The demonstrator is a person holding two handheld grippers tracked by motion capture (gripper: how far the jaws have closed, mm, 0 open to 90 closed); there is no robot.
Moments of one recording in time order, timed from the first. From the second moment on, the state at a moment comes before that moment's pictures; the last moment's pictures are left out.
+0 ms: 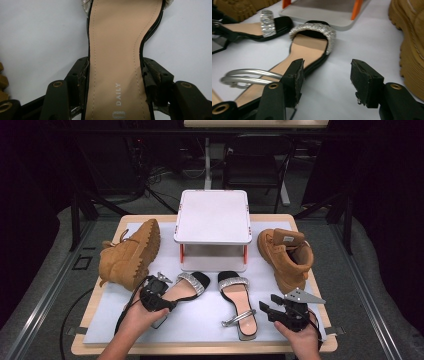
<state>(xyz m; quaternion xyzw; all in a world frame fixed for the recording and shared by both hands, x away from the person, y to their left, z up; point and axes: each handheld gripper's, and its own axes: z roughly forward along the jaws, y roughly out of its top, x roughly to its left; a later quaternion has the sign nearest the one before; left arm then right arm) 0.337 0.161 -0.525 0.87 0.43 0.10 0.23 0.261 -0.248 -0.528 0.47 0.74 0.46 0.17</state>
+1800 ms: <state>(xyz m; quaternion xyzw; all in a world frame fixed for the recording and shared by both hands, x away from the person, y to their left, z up) 0.338 0.168 -0.527 0.86 0.43 0.09 0.25 0.267 -0.250 -0.526 0.46 0.76 0.43 0.18</state>
